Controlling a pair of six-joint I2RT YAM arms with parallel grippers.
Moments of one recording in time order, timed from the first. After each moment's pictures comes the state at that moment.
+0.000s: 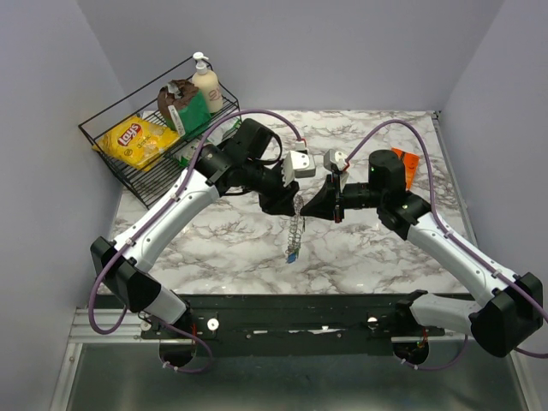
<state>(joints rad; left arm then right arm) -0.69 1.51 1.63 -0.99 0.69 0.45 0.52 1.17 0.93 -0.08 -0.96 -0.08</state>
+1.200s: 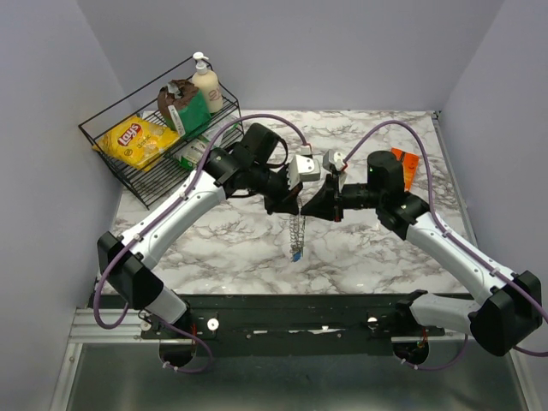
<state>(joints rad) -0.71 1.54 1.61 -0.95 0.70 0.46 0.52 1.18 0.93 -0.08 -0.93 -0.09</state>
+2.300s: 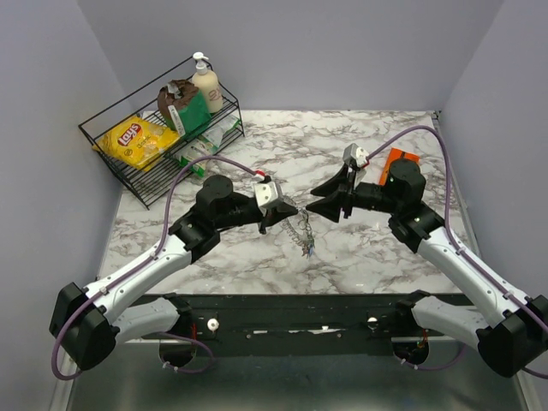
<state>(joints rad) -0.71 1.07 0.79 0.15 0.62 0.15 0.49 1.04 0.84 0.09 -0.81 0.06</state>
